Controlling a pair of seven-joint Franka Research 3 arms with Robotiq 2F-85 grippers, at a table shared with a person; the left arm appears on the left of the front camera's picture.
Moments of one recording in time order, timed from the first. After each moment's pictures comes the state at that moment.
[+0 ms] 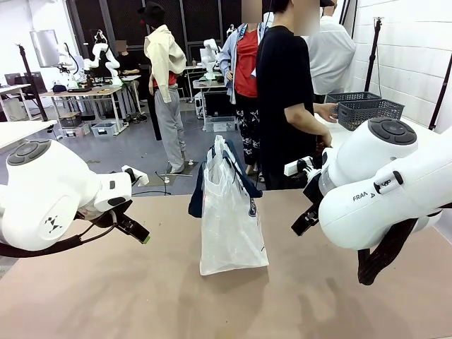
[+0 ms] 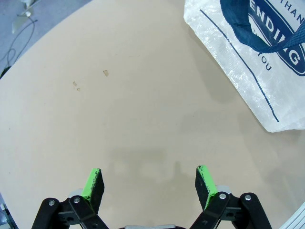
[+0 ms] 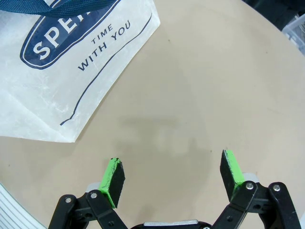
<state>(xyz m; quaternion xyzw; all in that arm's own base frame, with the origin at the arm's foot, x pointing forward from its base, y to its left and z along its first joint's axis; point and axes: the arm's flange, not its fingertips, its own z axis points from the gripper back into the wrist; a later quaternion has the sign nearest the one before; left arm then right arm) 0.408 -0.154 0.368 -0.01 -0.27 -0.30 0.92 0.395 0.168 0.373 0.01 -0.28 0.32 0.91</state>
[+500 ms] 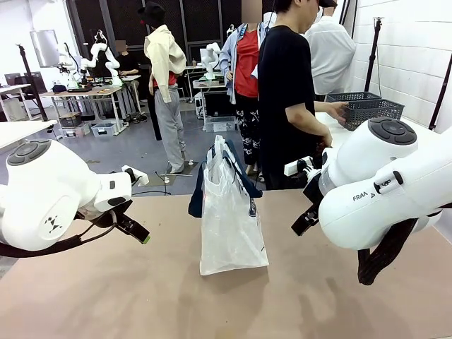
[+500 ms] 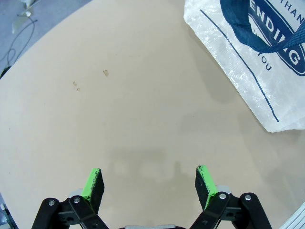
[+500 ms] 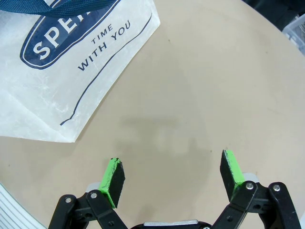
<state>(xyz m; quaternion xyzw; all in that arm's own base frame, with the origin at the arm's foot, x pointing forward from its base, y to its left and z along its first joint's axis) 0.408 -0.154 0.368 -0.01 -0.27 -0.30 0.92 0.395 0.168 0.373 0.01 -0.28 0.32 0.91</state>
